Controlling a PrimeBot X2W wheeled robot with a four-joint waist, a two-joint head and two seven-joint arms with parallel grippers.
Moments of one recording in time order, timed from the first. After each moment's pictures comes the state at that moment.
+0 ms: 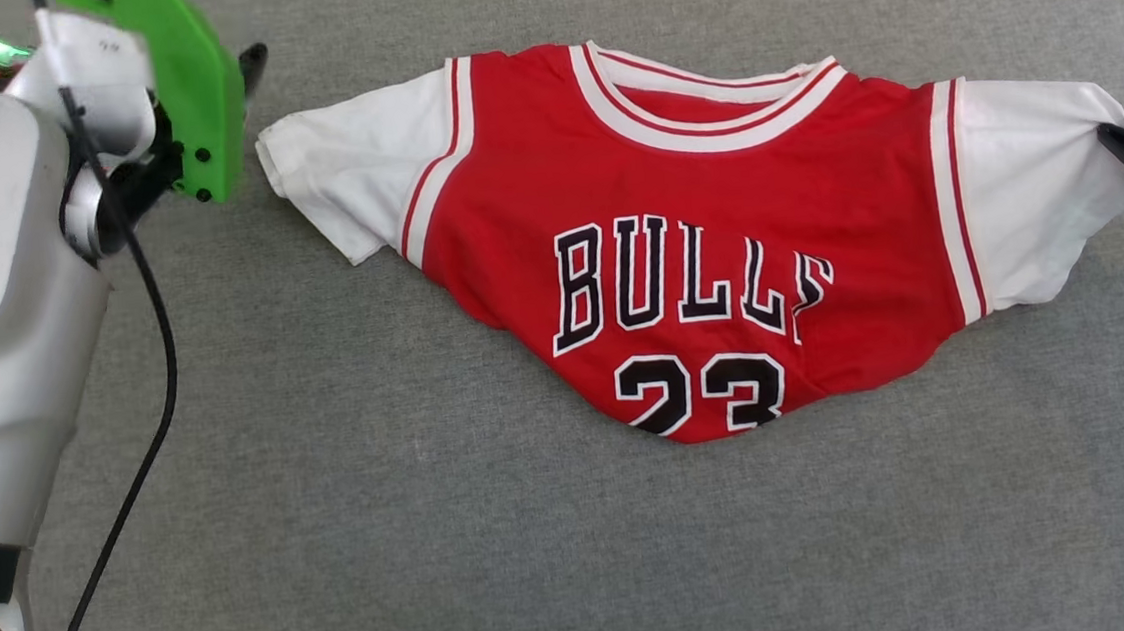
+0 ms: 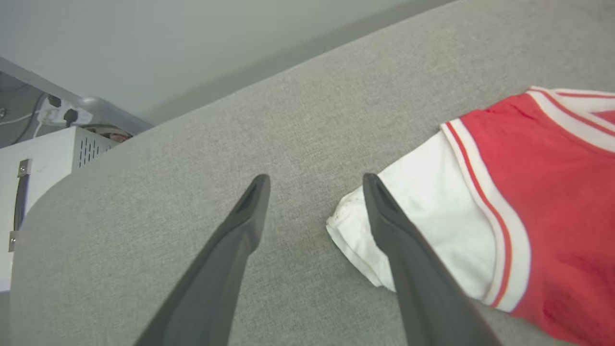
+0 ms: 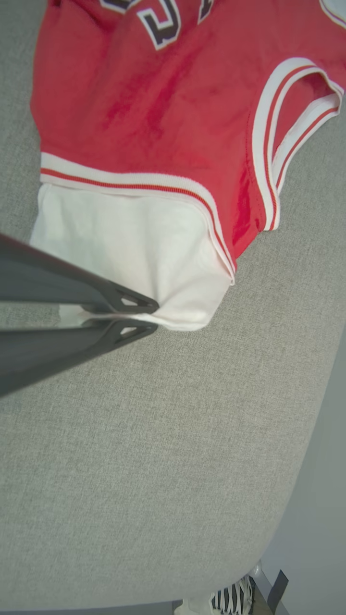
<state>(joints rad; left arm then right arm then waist) -1.08 0.50 -0.56 0.52 -0.60 -0.13 0.59 -0.56 -0.82 0.41 0.12 0.79 0.13 0.38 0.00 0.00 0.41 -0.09</state>
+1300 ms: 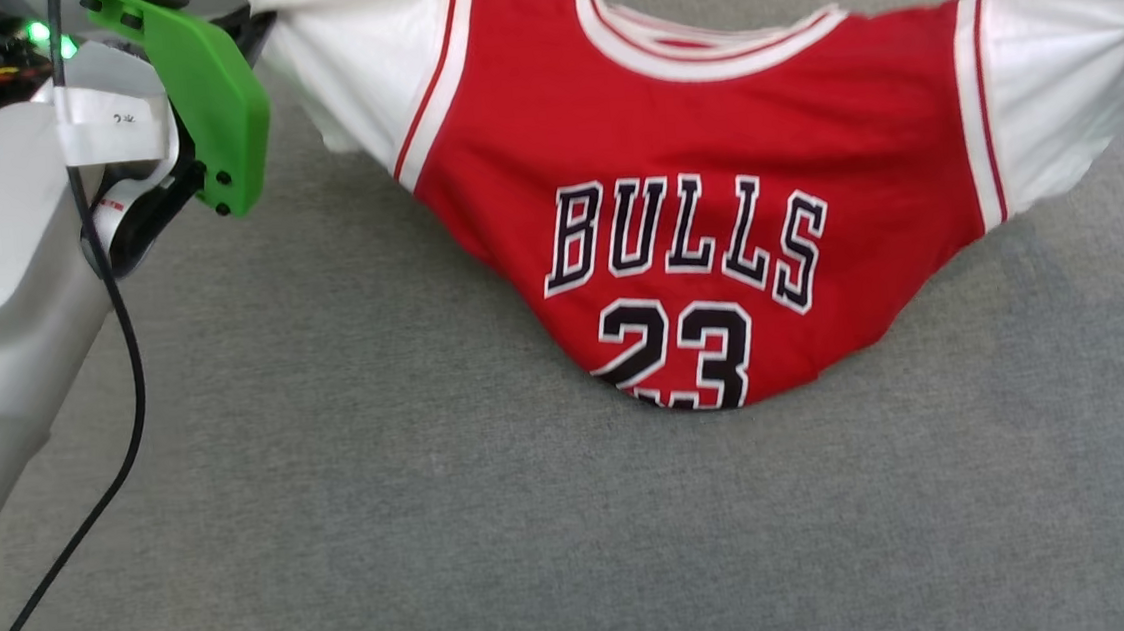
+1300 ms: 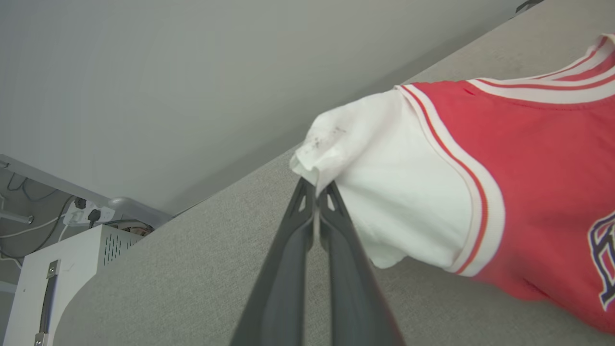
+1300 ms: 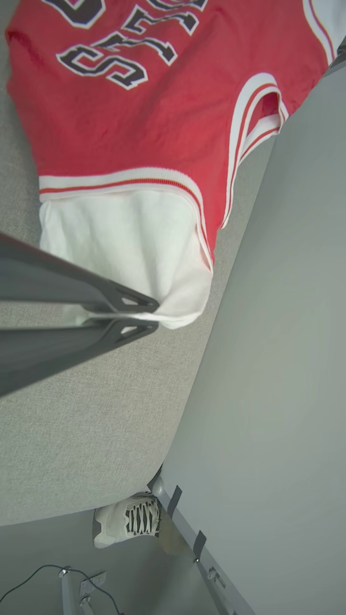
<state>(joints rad) -1.21 0.60 -0.99 0.58 -0.86 -0.13 0.22 -0.64 -0.85 0.45 0.16 0.77 0.13 0.18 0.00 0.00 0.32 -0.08</state>
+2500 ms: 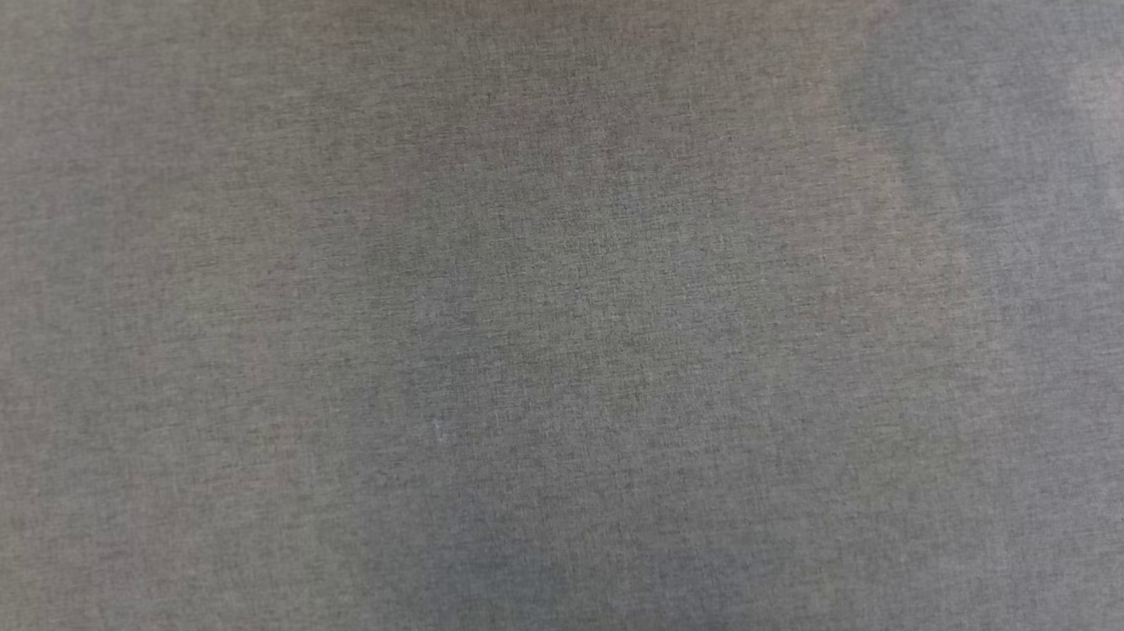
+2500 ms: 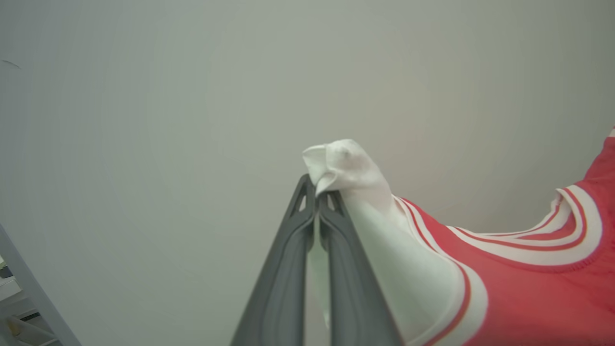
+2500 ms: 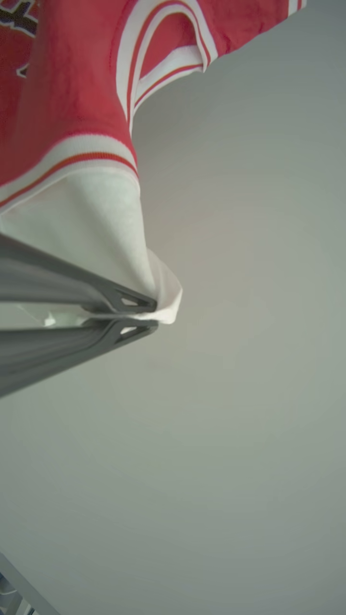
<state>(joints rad) -1.98 0.45 -0.82 0.76 -0.71 -0.08 -0.01 -1.77 -0.63 0.57 0.59 0.50 0.13 0.11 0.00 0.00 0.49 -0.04</state>
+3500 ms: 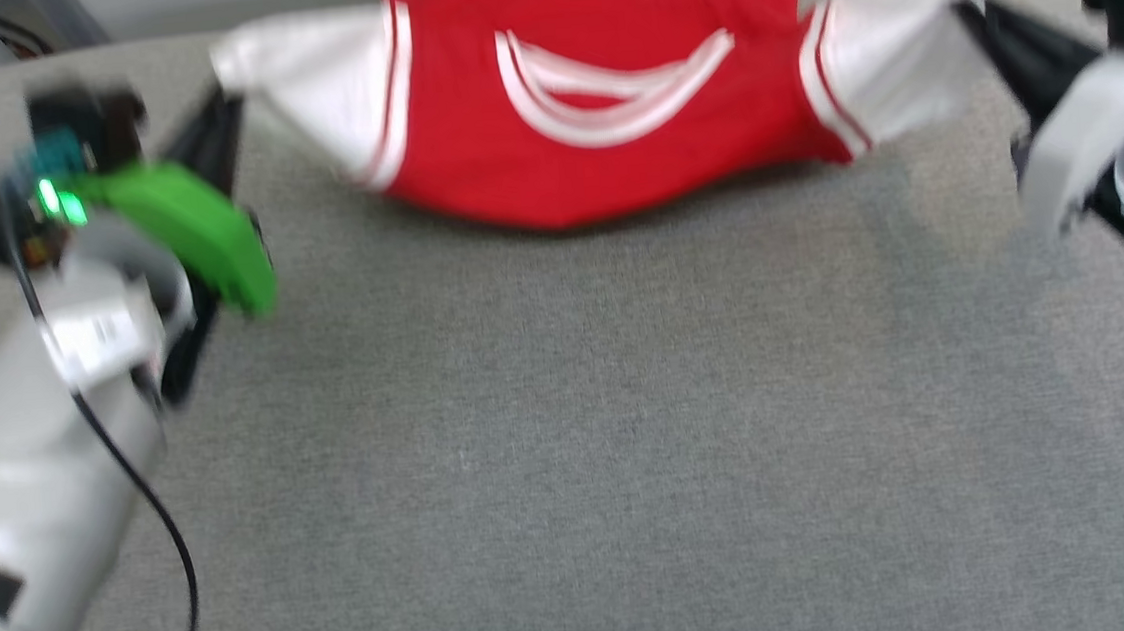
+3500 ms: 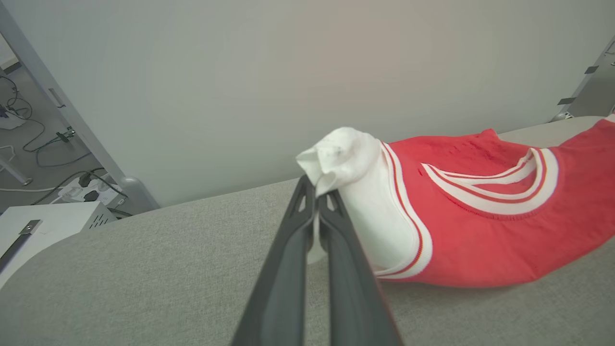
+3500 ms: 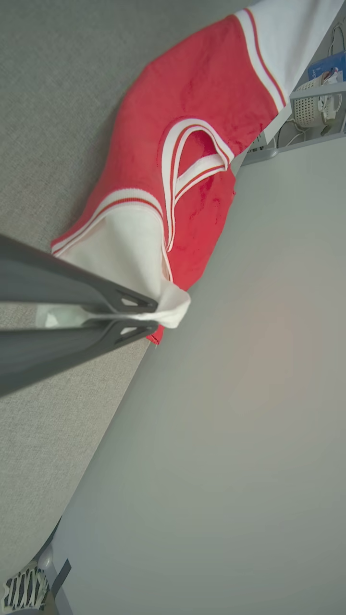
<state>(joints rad) -0.99 0.53 -0.86 0.72 -0.92 -0.09 -0.25 -1.04 -0.63 0.99 0.62 0.83 0.13 -0.22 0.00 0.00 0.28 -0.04</state>
